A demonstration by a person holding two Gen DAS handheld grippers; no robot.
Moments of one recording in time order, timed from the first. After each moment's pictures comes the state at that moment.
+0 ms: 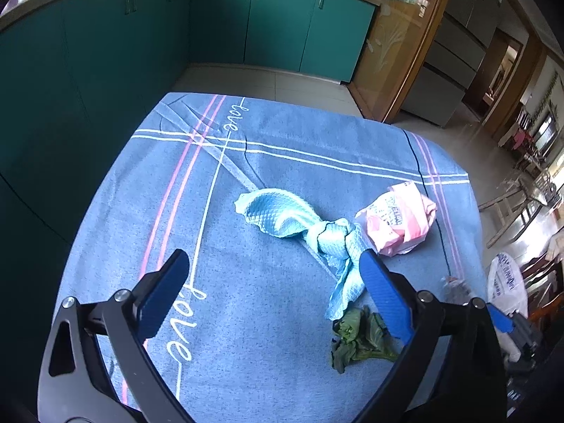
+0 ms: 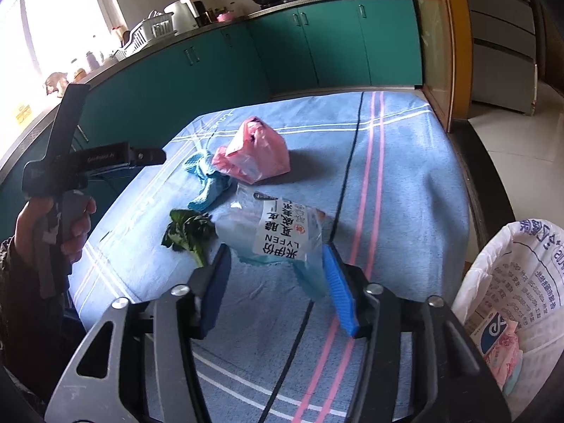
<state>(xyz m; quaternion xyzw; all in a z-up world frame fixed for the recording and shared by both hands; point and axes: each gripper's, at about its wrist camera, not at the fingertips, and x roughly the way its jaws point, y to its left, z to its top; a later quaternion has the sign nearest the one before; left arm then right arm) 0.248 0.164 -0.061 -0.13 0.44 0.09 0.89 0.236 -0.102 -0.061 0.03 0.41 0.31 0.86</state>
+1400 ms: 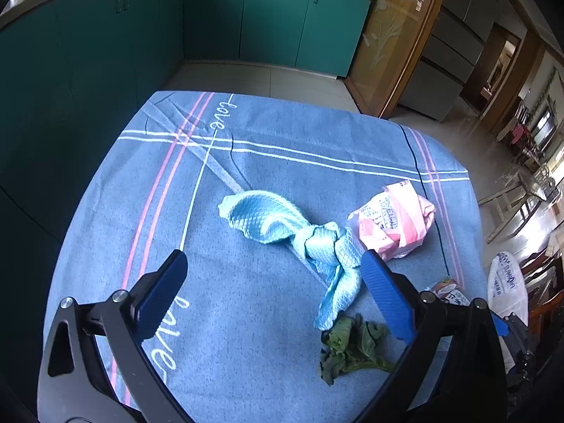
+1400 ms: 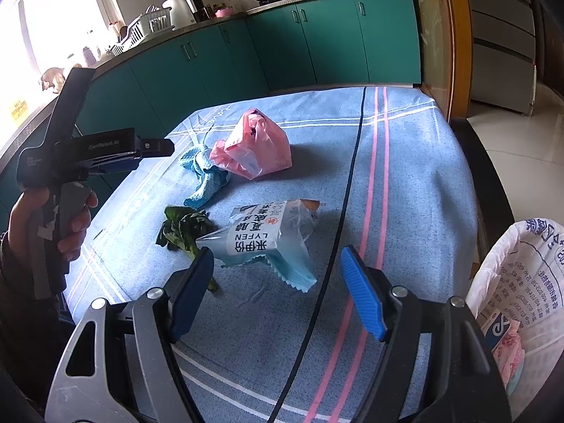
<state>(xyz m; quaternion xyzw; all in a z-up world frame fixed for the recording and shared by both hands) 0.264 0.154 -0.065 -0.11 0.44 0.08 0.89 0.238 -0.090 -0.069 0.02 0.41 0.30 0.86</state>
